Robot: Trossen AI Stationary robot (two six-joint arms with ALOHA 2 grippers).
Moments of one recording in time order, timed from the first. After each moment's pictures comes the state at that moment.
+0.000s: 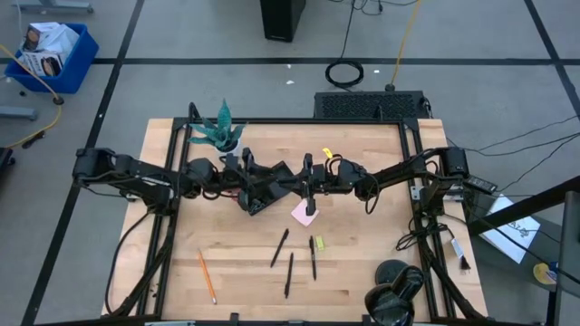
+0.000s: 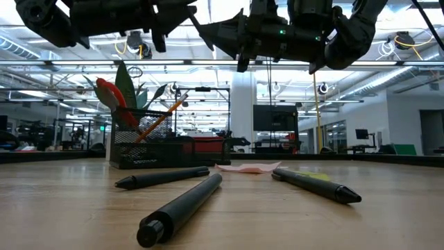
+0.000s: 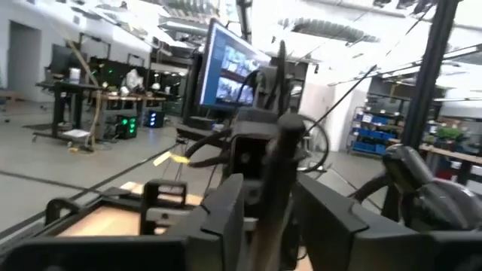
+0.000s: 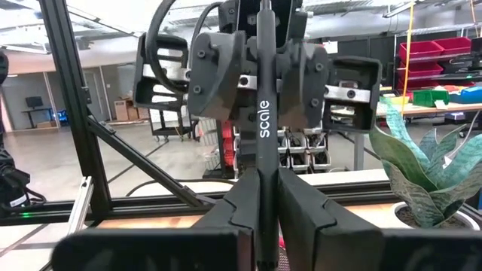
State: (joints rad) left arm 0.03 1.29 0.49 1.04 0.00 -0.18; right arm -0.05 1.76 0.76 1.16 -0.10 0.11
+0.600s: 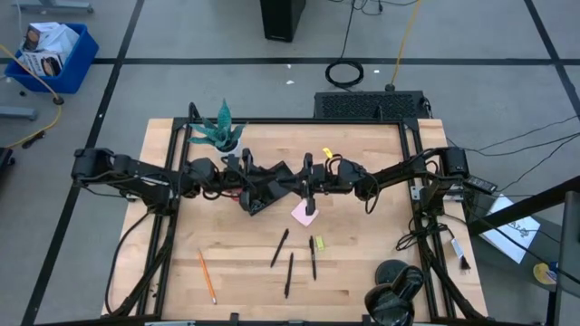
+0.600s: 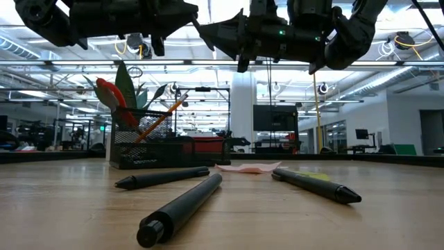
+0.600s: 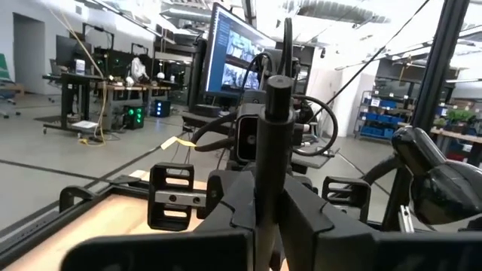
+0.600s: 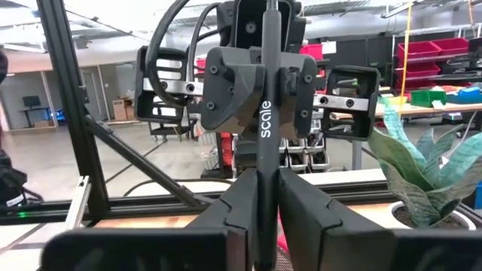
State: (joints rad) left arm 0.03 1.27 0.49 0.97 -0.01 -0.15; right arm -0.05 1.76 0.76 1.16 -0.10 0.11
